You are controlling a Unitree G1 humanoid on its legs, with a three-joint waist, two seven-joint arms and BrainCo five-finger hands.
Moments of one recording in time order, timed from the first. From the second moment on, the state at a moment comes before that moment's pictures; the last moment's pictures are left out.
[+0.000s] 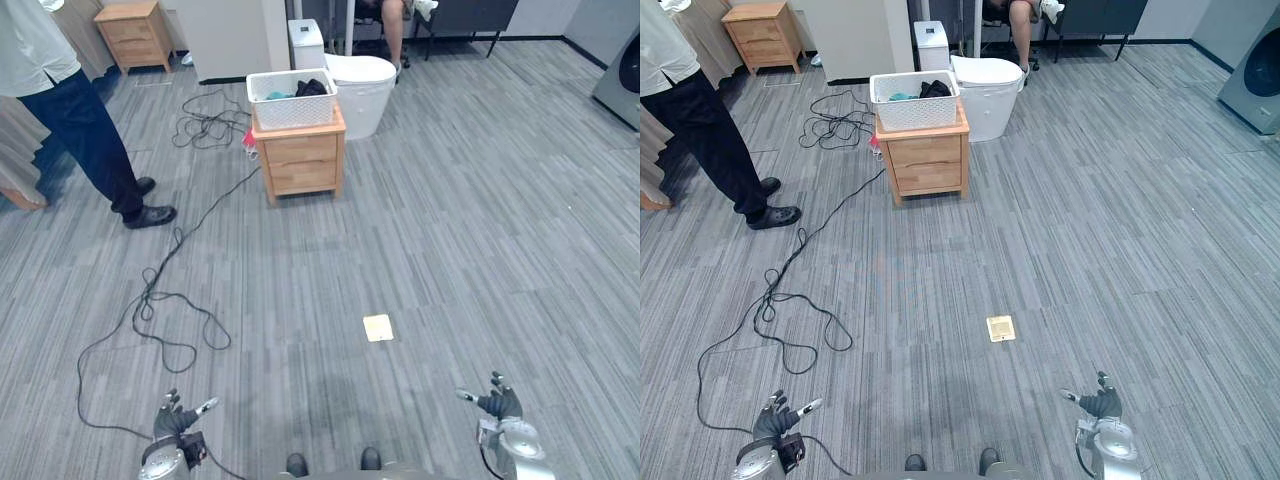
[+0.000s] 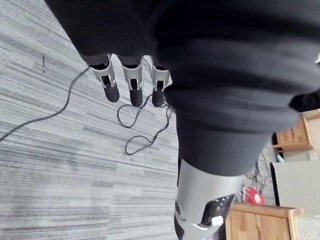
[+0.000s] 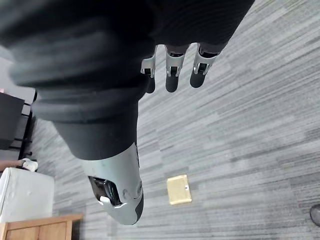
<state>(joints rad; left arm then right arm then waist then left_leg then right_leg) 0.19 0.17 0.35 0.69 -0.13 -0.03 0.09 0.11 -0.17 -0.32 0.65 -0.05 0.01 -0.09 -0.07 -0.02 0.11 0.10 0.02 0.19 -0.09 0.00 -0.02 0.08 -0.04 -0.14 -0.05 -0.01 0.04</state>
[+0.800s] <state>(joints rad) 0.20 0.17 0.36 0.67 -0.15 -0.03 0.09 0.10 -0.17 -0.40 0.72 0.01 0.01 -0.11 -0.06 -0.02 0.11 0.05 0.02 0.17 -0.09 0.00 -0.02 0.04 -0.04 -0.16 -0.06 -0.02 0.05</state>
